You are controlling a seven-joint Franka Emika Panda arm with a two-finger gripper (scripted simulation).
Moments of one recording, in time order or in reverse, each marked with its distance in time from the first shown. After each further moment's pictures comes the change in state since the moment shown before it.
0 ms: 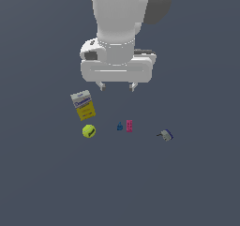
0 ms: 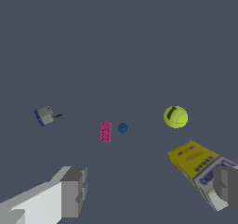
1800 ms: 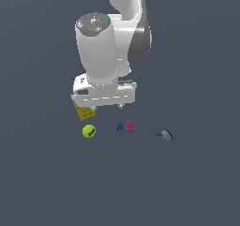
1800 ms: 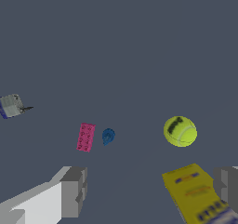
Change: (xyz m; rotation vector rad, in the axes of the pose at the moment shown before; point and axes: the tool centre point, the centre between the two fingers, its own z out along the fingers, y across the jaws) arm 0.015 0.038 0.091 0.020 -0.036 -0.134
